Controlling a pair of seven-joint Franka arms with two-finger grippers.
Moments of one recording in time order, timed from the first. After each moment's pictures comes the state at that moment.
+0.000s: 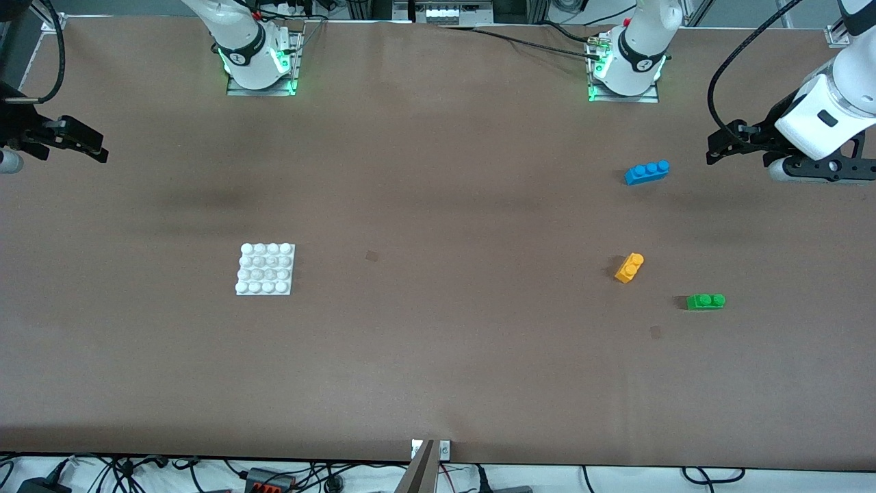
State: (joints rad) left arm 0.07 -0.06 -0.12 -1.73 -0.04 1.57 -0.03; right arm -0.11 -0.07 0.04 -1.74 -0.04 1.62 -0.05
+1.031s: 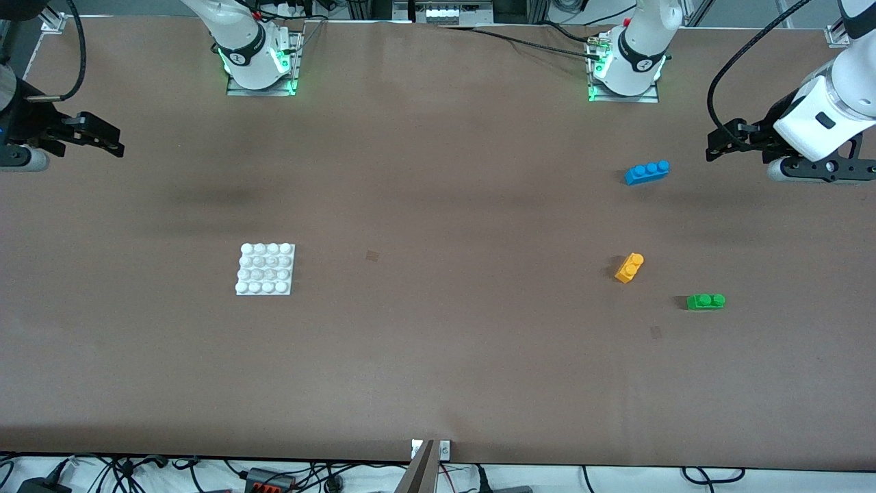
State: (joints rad) left arm 0.07 -0.06 -0.12 -1.73 -0.04 1.54 -0.03; right arm -0.07 -0.07 0.05 -1.74 -0.03 1.57 -0.05
